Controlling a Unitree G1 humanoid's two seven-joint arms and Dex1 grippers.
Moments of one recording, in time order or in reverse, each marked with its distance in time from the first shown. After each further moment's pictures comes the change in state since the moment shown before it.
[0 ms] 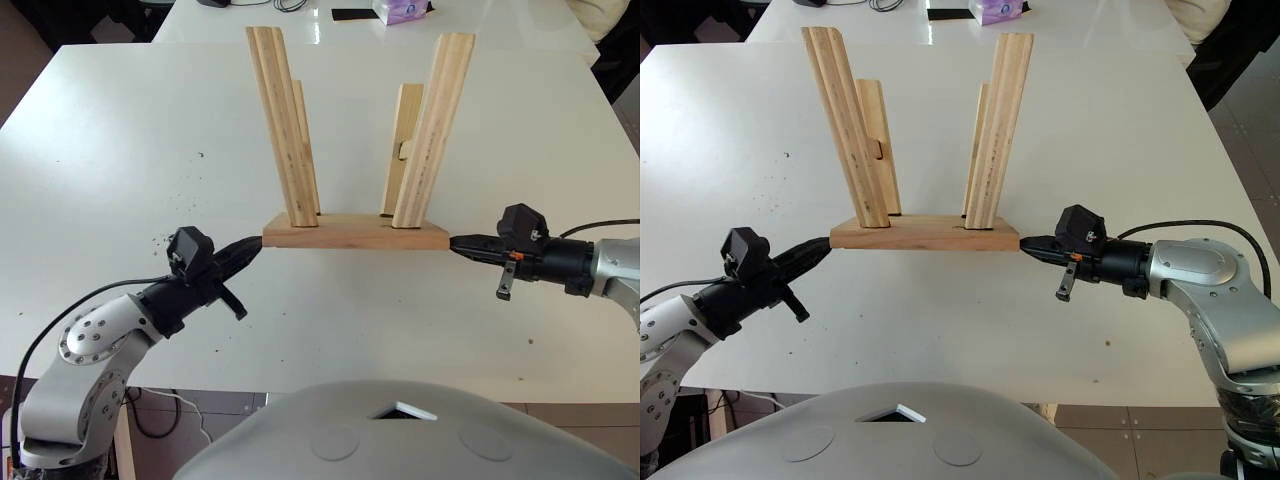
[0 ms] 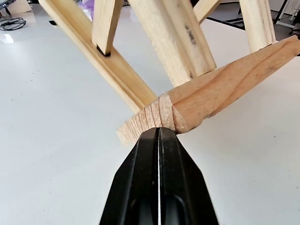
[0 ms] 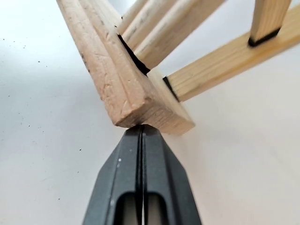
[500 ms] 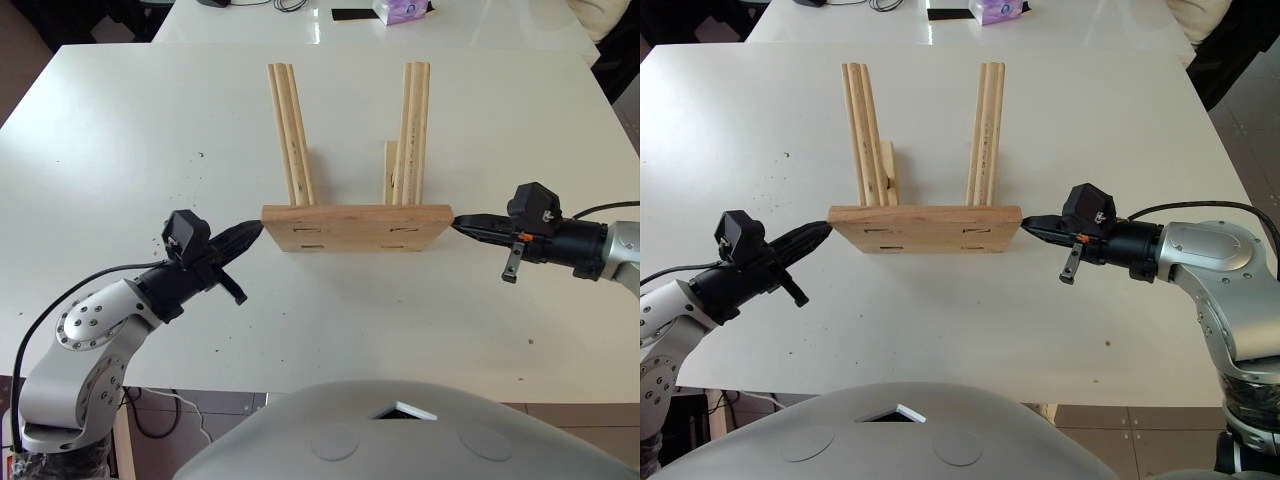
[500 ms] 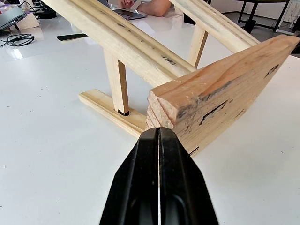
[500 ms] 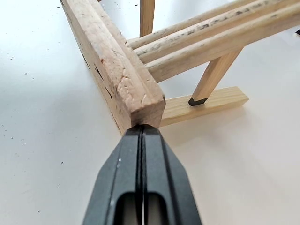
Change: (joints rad) left arm -0.072 -0.023 0.001 0.021 0.000 0.025 0.012; right arm -0.070 0.010 -0.014 0.017 0.003 -0.003 0.001
